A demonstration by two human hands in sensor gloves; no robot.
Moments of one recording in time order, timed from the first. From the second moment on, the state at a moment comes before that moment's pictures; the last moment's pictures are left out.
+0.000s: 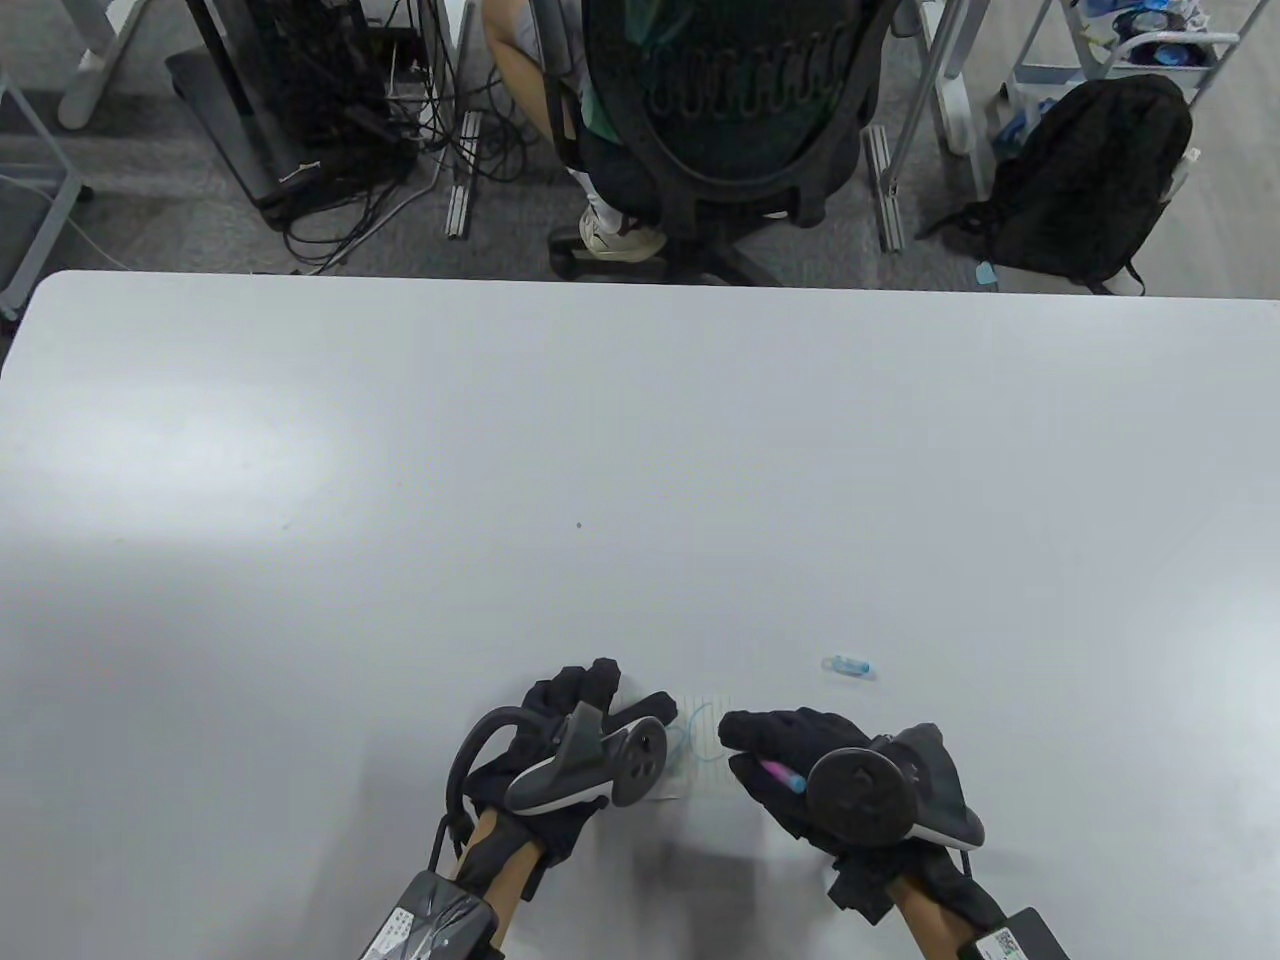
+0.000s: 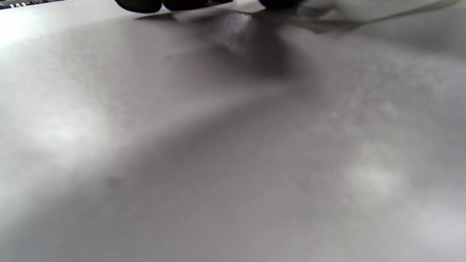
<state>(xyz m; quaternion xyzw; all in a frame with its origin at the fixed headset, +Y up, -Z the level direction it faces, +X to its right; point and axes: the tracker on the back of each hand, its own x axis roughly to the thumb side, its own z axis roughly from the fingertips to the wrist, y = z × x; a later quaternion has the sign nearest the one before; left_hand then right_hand) -0.075 -0.748 -0.151 -0.19 -0.20 -0.08 0.96 0.143 -0.700 -0.134 0.27 0.02 0.94 0.19</state>
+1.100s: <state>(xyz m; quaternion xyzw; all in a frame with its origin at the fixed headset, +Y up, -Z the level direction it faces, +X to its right) -0.086 -0.703 -0.126 -0.10 -0.23 0.04 0.97 0.120 -0.704 -0.123 0.27 -0.12 0.95 0.02</state>
